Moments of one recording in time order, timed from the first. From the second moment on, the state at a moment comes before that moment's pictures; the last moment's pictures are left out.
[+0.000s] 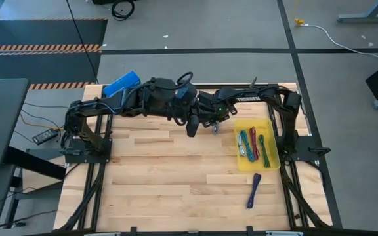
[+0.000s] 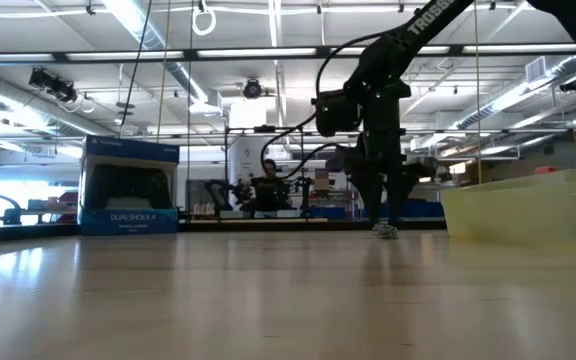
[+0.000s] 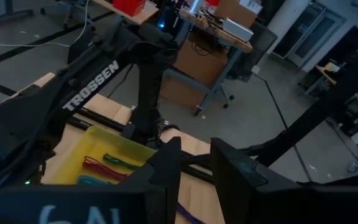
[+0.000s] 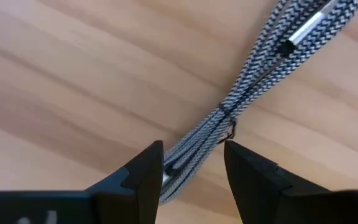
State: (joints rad) left arm -0.02 1.72 2.03 -0.53 -0.04 -0.47; right arm -0.41 1.92 1.32 -0.90 -0.04 0.73
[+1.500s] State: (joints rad) left arm -0.07 1.72 2.03 -0.38 -0.24 -0.55; right arm -0.40 1.92 1.32 -0.95 -0.13 0.33
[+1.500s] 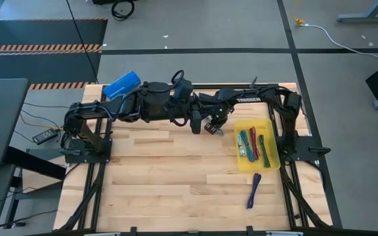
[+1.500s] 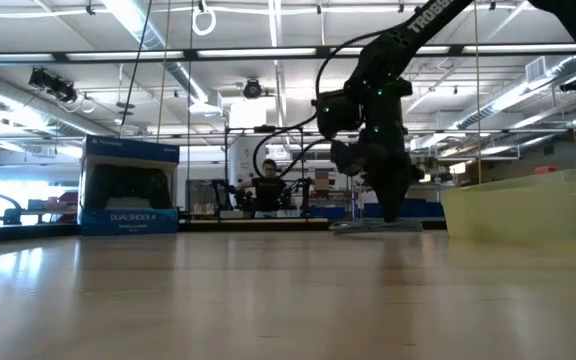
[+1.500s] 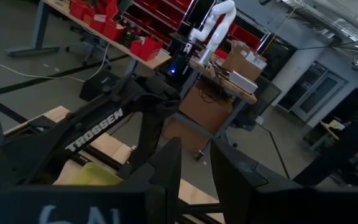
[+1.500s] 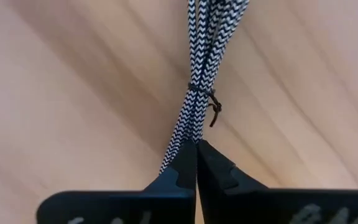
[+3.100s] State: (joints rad) left arm -0.12 1.72 2.04 -0.13 -0.46 -0.58; right arm -0.24 1.24 1.25 -1.47 -0.10 0.57
